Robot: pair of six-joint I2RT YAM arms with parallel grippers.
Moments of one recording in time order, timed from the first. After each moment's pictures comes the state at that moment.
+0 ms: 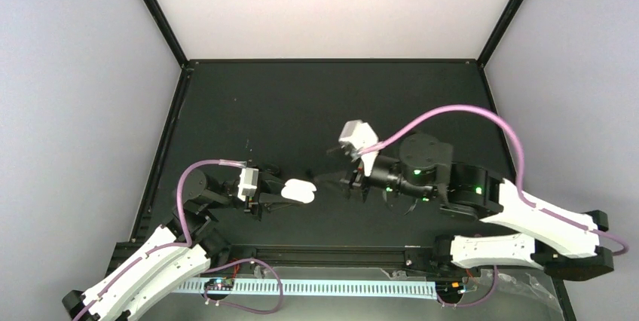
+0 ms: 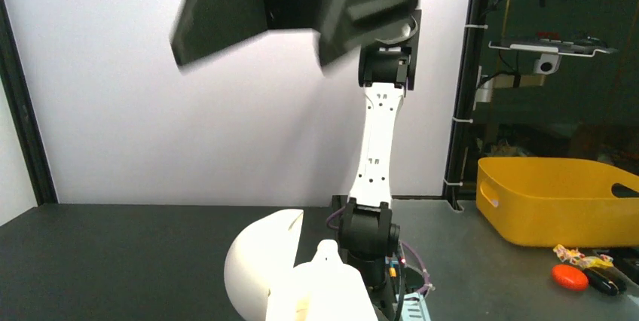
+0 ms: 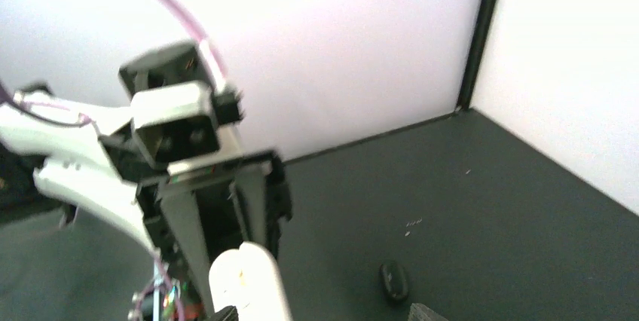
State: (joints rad) left arm -0.70 0.47 0.47 0.23 0.86 -0.20; right arm 1.31 1.03 1.31 -0.53 0.08 0.08
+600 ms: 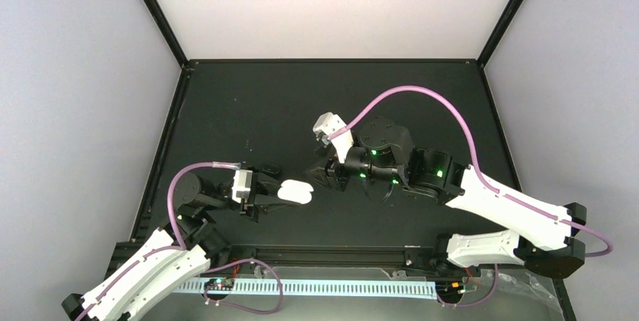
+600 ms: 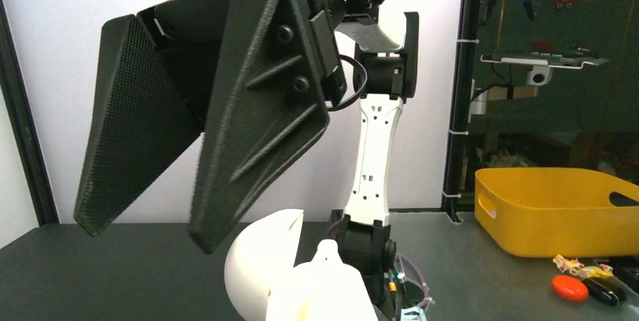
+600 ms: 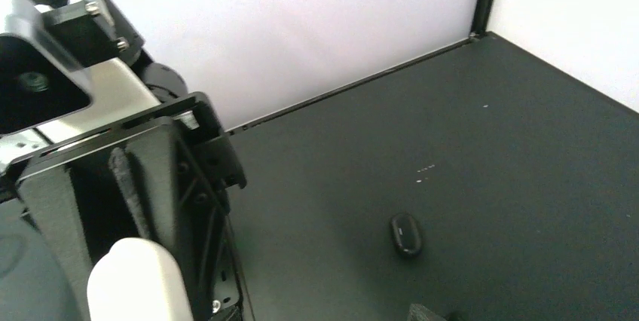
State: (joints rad) left arm -0.70 0.44 0.47 0.26 0.86 -0.22; right arm 1.18 1.16 1.34 -0.54 -0.02 0.16
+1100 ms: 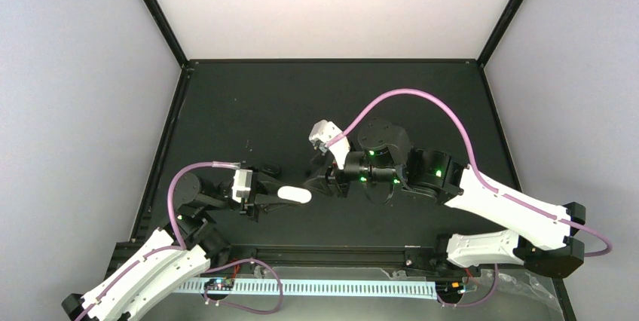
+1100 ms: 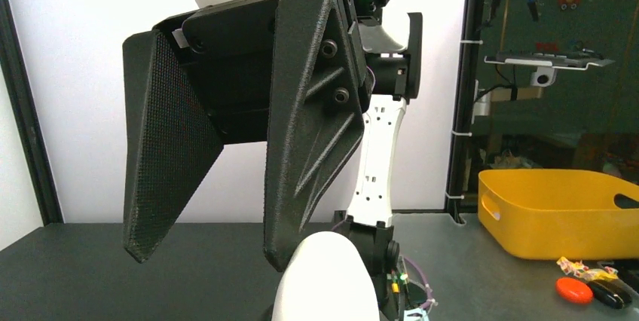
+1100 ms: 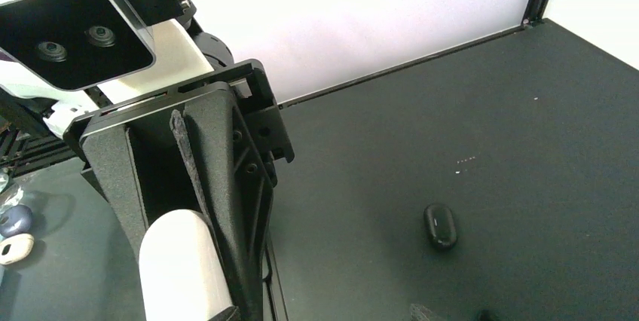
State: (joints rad) left arm -0.70 0.44 0.47 0.26 0.85 -0.22; right arm 1.18 1.16 1.34 -0.57 -0.15 0.13
